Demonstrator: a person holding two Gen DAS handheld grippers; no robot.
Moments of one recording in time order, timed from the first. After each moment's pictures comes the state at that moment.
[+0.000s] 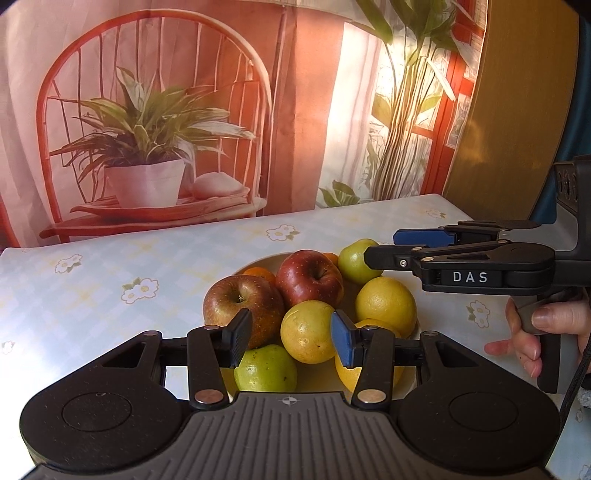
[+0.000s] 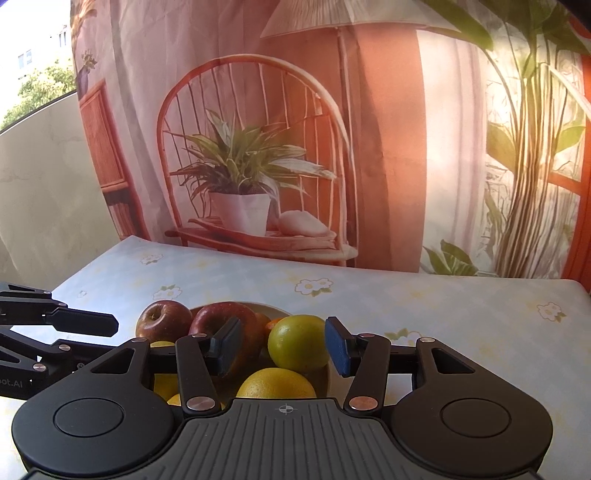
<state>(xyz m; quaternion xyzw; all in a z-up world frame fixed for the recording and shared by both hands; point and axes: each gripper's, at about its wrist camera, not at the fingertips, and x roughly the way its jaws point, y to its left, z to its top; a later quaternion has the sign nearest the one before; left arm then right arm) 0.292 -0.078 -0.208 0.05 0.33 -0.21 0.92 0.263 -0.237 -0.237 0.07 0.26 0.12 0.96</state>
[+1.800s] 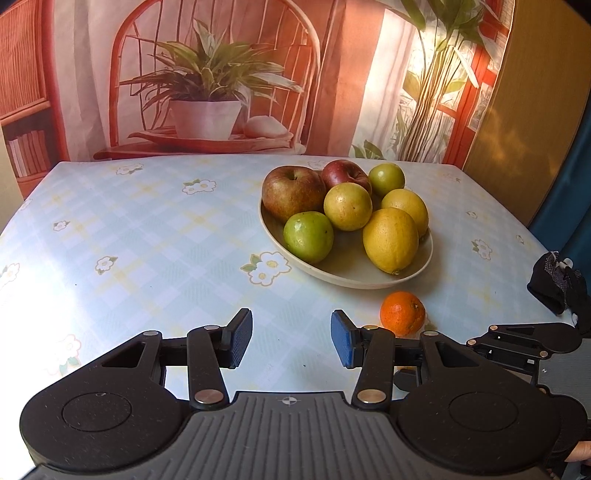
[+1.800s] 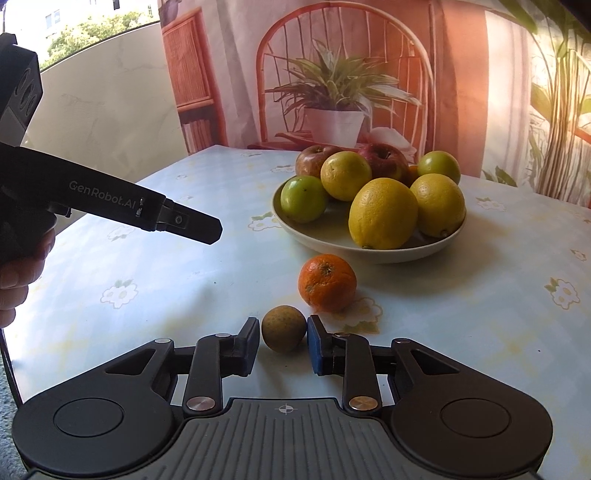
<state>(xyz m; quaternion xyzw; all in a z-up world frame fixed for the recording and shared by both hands) 0.206 -0.021 -0.231 0.01 0.37 -0.16 0.92 0.107 -0.124 -0.285 0.03 0.32 0.17 0.93</state>
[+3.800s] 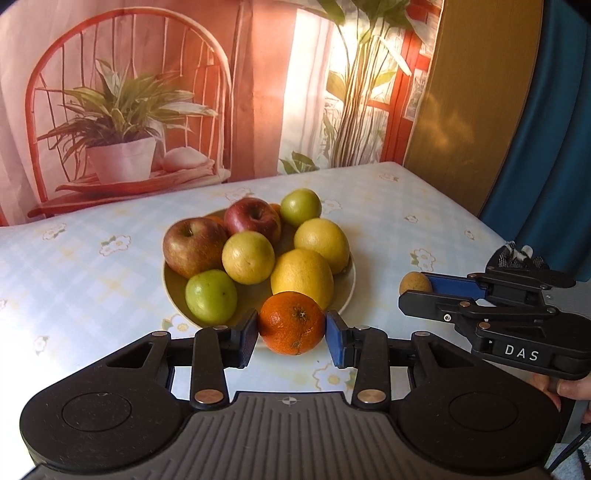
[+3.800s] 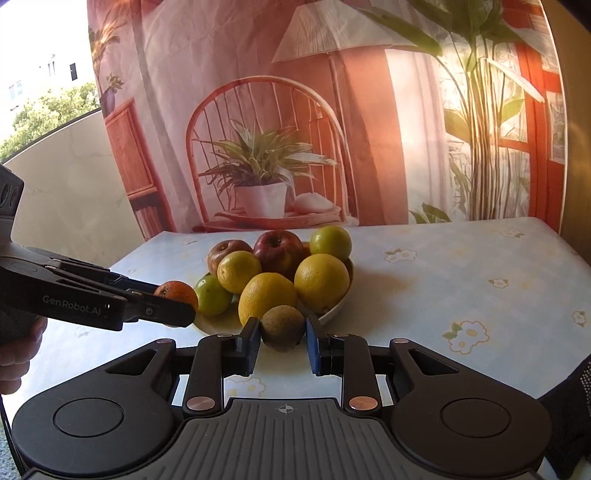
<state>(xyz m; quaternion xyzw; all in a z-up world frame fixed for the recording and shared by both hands) 0.229 -0.079 -0.210 0.05 0.34 -0.24 0.91 0.111 -0.220 -0.246 0.11 0.24 0.11 0.96</state>
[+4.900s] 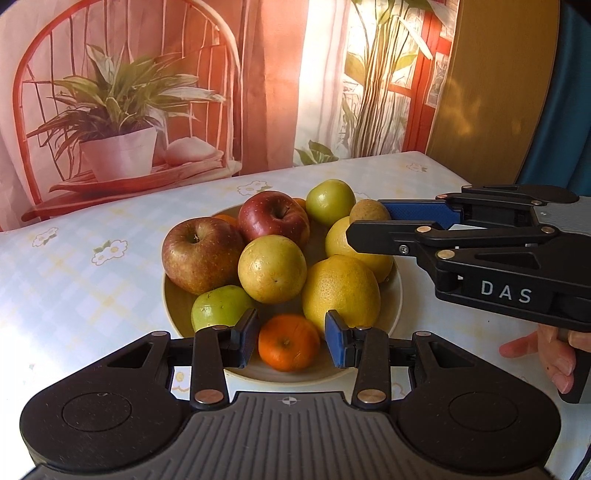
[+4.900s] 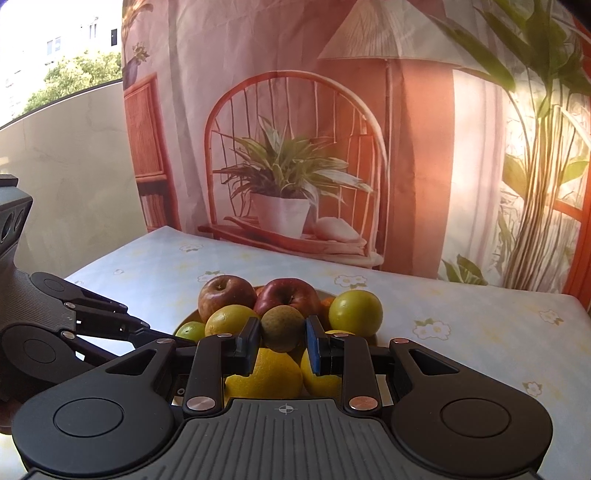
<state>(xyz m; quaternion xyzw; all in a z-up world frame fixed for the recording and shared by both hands) 0.272 -0.096 -0.238 0.07 0.35 -0.23 0.90 0.206 -0.197 -0.230 0.03 0.23 0.14 0.96</state>
